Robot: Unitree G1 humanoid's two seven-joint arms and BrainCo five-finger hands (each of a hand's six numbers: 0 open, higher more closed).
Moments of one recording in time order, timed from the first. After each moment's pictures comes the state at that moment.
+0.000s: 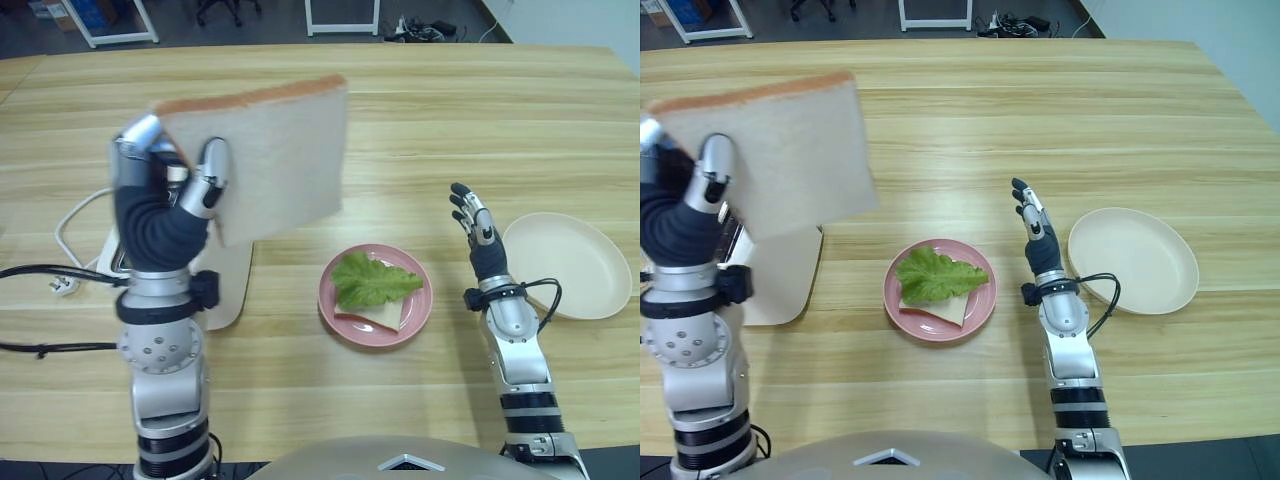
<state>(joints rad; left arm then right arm) 0.04 0.19 0.00 -0.71 -0.02 -0.08 -0.03 -0.04 -0.17 0.01 0.00 -0.06 -0.16 0.07</state>
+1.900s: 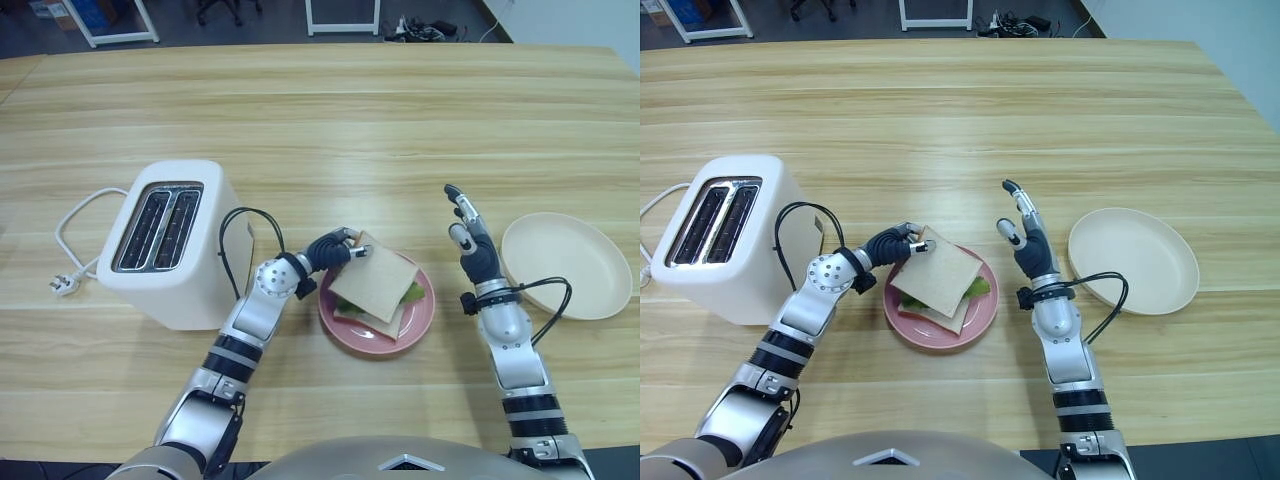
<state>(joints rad) -0.32 0.28 -0.33 0.20 0.20 0.08 -0.43 0.02 -0.25 0.11 -0.05 -0.47 -0.29 -0.09</state>
